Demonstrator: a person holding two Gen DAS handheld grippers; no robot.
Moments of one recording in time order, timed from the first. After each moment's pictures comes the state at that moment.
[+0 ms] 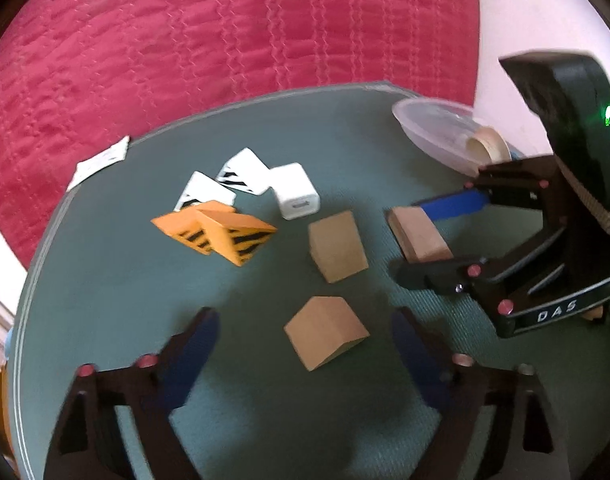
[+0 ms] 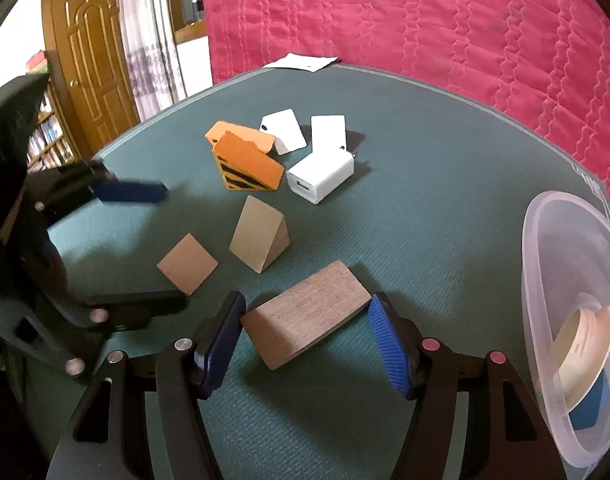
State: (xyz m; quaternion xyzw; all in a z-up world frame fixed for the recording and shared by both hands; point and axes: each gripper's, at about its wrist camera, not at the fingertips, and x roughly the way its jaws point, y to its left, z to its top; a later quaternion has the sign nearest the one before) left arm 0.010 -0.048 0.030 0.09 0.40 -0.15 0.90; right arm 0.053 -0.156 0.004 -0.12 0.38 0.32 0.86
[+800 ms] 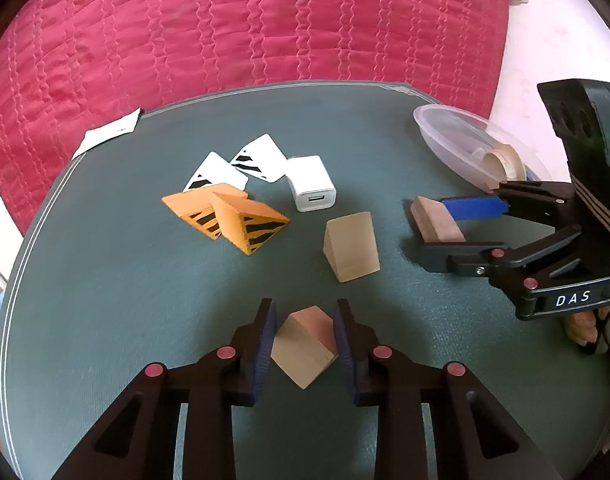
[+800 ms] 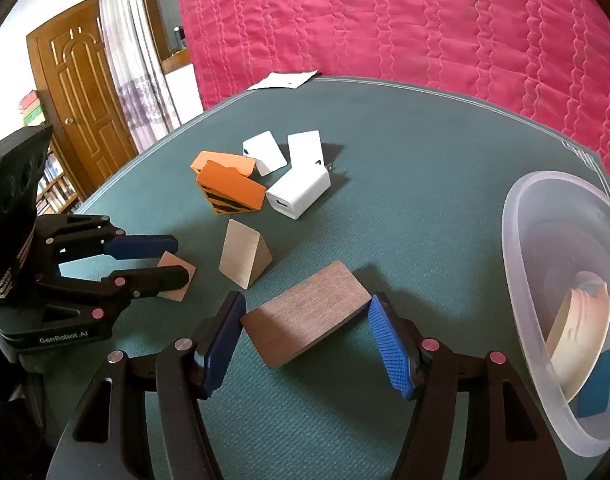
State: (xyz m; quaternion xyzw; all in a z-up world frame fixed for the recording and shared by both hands) left arm 0.015 -0.036 0.031 0.04 0.42 -0.12 0.90; right arm 0.058 -0.174 0.009 -0.06 0.37 0.32 0.87
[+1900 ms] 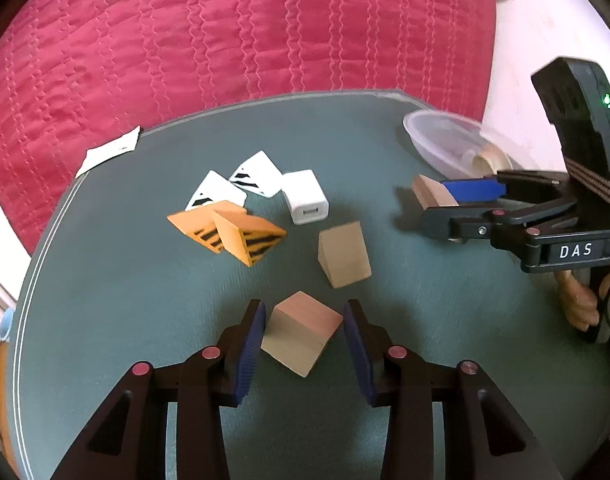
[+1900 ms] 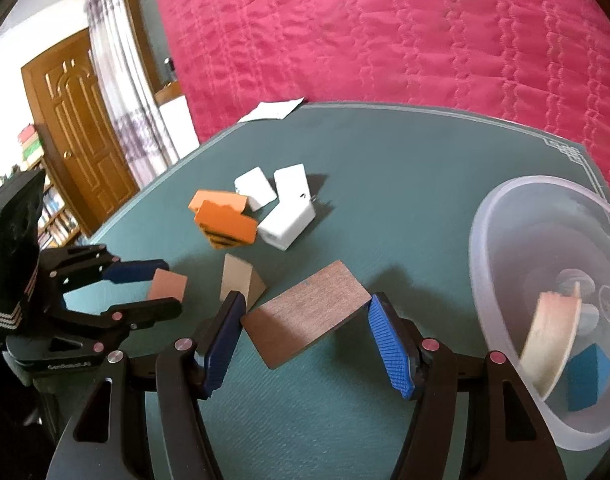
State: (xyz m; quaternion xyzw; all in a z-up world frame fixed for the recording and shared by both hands) left arm 0.003 -0.041 0.044 0.06 0.40 -0.13 0.91; right arm 0.058 -0.195 0.026 -0.01 0.34 0.31 0.89
